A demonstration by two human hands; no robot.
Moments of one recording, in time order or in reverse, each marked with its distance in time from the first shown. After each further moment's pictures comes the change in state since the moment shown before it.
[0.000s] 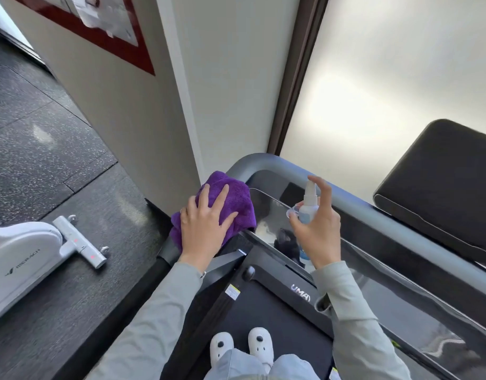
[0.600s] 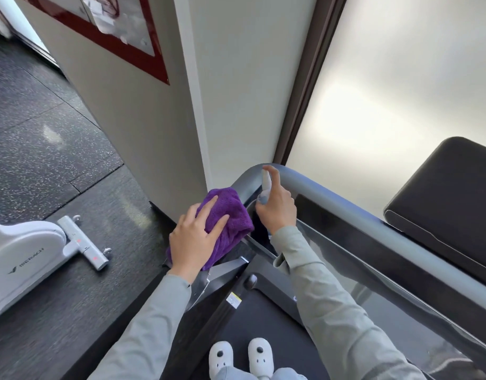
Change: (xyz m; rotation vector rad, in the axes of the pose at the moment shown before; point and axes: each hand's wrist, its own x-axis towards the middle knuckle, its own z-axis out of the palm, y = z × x) left_hand -0.006 -0.022 -0.017 -0.278 0.019 -0.182; right_hand 0.058 -0.023 0.095 -0.306 -0.202 0.027
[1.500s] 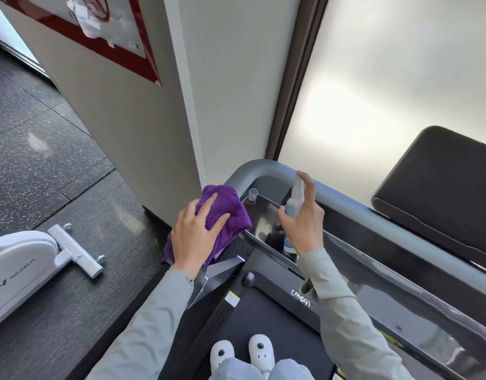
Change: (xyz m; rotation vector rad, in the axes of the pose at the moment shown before) left_hand -0.004 0.002 0.002 -0.025 0.008 0.048; right_hand -0.055 0.029 -0.049 0.276 0.232 -0.049
